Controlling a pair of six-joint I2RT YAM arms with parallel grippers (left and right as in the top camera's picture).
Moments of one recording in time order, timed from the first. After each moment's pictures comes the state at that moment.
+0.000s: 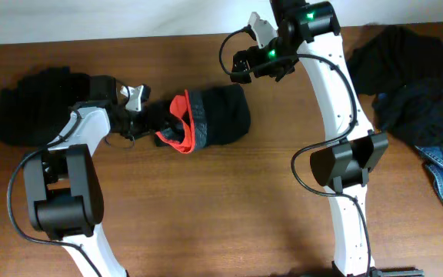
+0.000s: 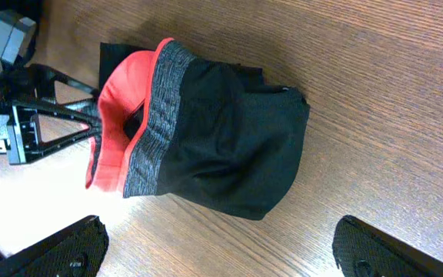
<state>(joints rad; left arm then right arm) 0.05 2.08 1.38 -0.55 0.70 -0.04 0.23 2.43 2.70 -1.52 -0.42 -0.07</state>
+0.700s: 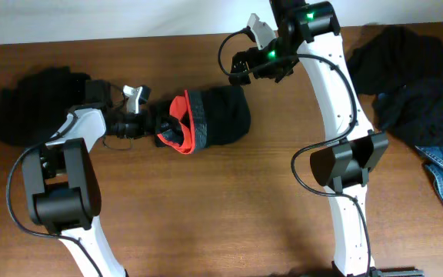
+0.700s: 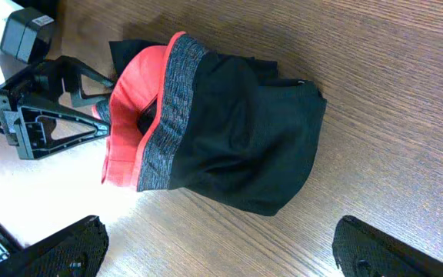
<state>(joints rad) 0.10 2.14 1.38 -0.56 0.89 0.12 0.23 2.43 2.70 -1.54 -0.46 -0.07</state>
